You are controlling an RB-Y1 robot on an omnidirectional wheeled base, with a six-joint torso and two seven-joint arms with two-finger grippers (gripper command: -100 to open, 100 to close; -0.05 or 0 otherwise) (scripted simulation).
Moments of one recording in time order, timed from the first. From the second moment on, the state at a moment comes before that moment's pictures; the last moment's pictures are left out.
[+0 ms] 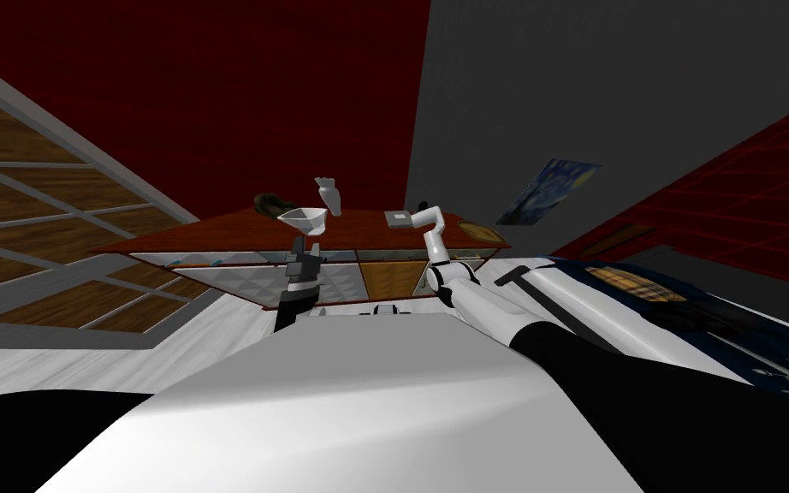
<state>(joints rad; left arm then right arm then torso) 0.54 -0.01 0.04 -2.22 -0.10 -0.51 0.14 -0.98 -0.18 -0.07 -1.23 0.36 0.97 1.49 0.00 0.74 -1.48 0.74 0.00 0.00</state>
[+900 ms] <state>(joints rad) 0.54 -0.01 0.04 -2.22 -0.10 -0.51 0.14 -1.00 -0.14 0.05 -1.19 0.42 1.00 1.70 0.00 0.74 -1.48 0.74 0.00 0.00</state>
